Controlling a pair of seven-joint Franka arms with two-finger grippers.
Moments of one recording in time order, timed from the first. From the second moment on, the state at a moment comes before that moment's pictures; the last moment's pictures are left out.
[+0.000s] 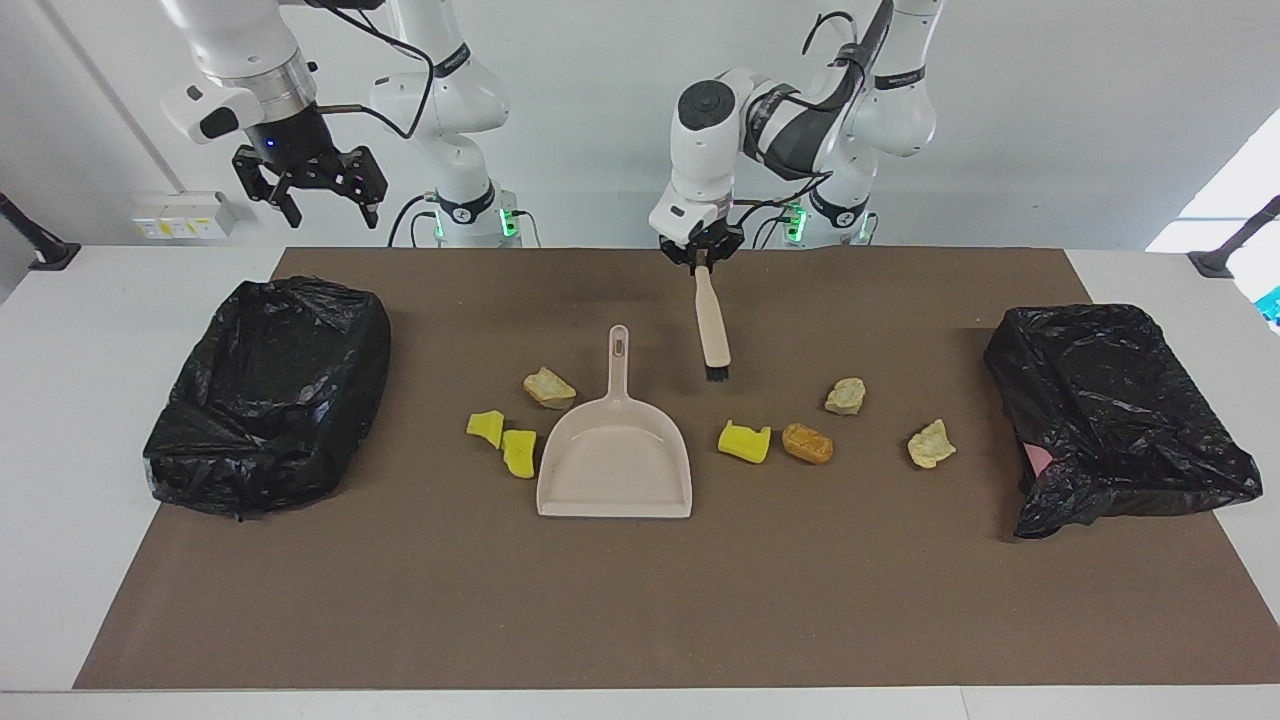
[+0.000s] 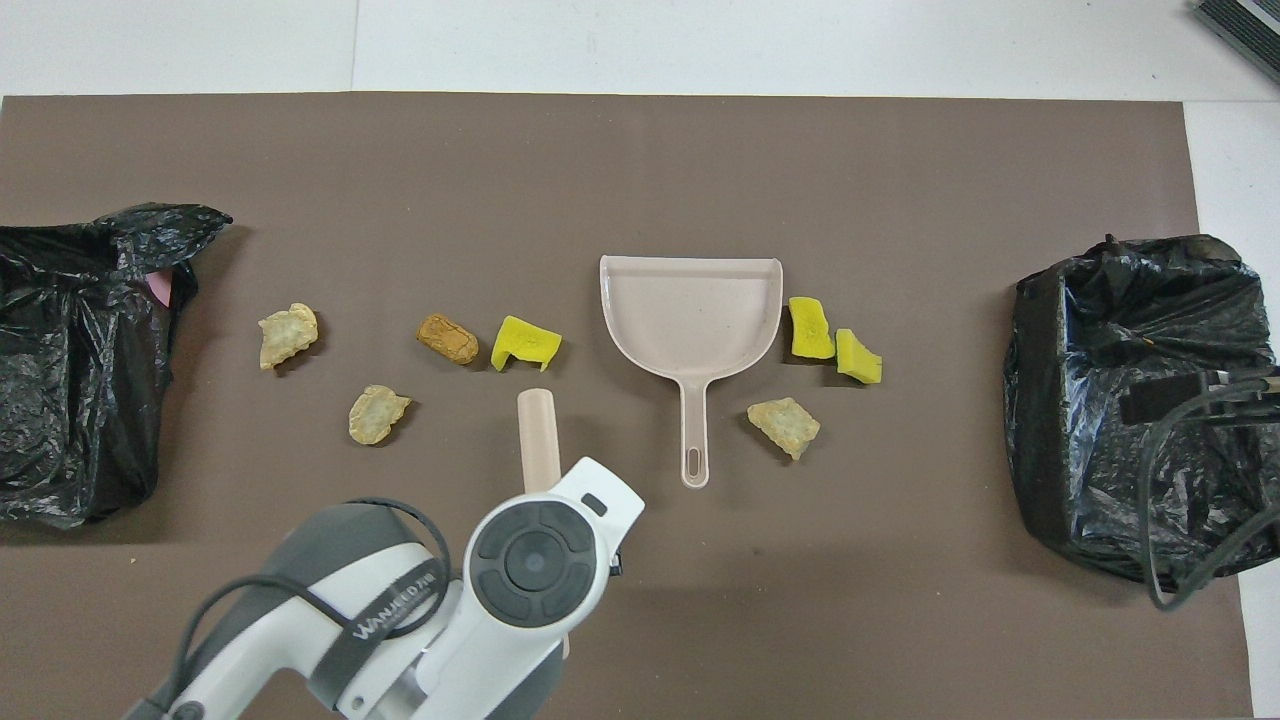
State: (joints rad) left arm -0.78 -0.09 0.03 -2.16 -0.02 1.92 -0.82; right arm 0.08 -0.17 -0.06 -1.70 -0.02 1.51 0.02
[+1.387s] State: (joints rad) left arm 0.02 -0.04 0.01 -2.37 0.10 2.31 0.01; right arm 0.46 0.34 0.07 -1.80 0.06 2.04 0.59
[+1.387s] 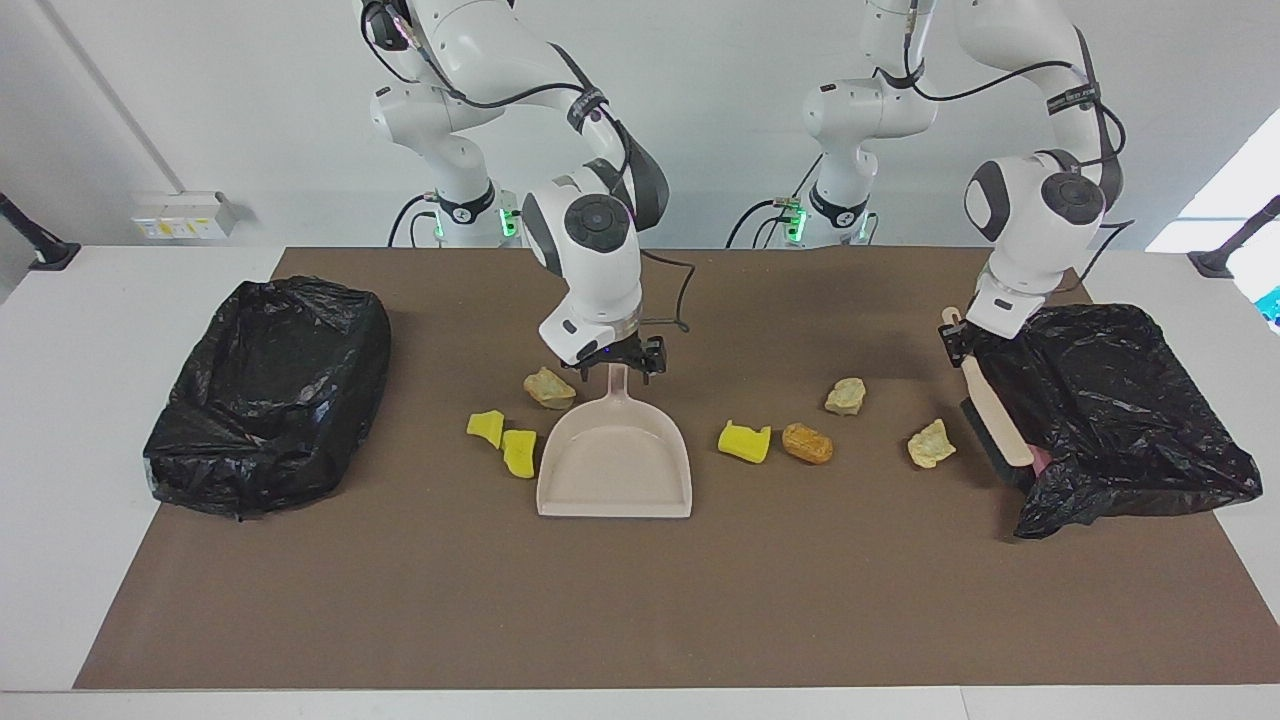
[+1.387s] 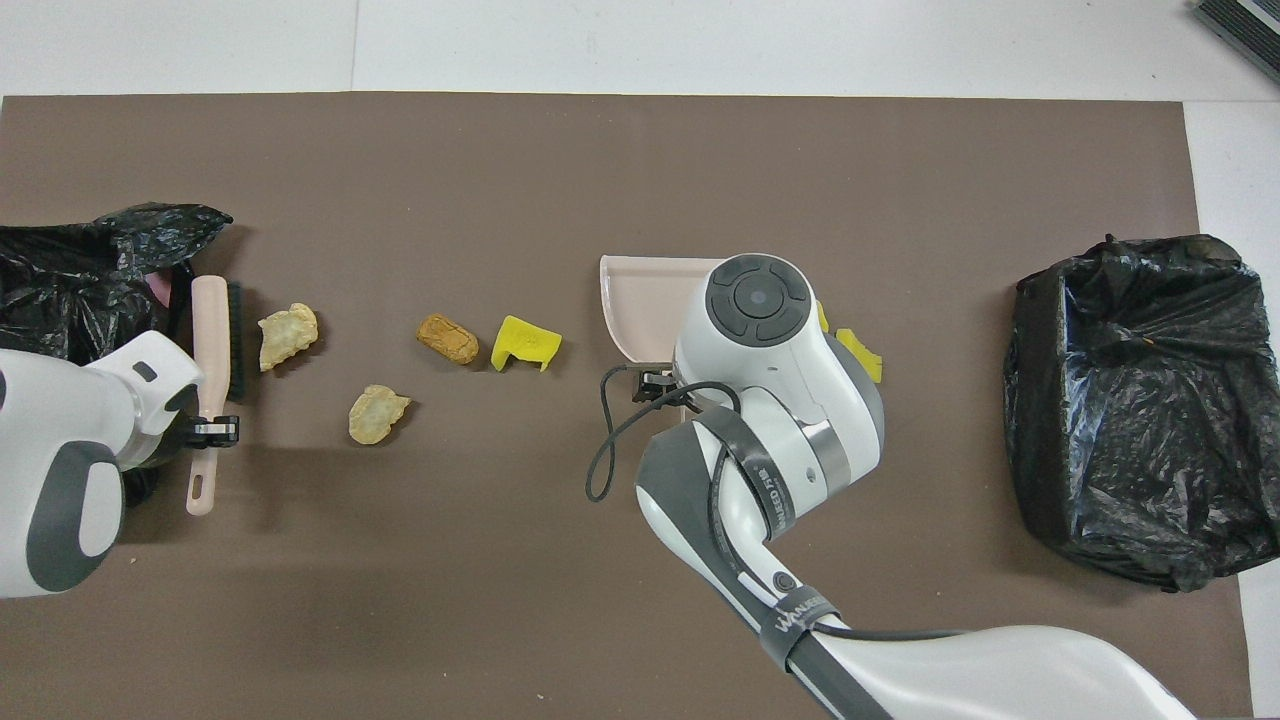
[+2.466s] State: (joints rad) left arm -0.49 -0.05 -0.01 -2.41 0.05 2.30 -0.29; right arm 0.42 0.29 0.07 -1.85 0.13 2.00 0.27
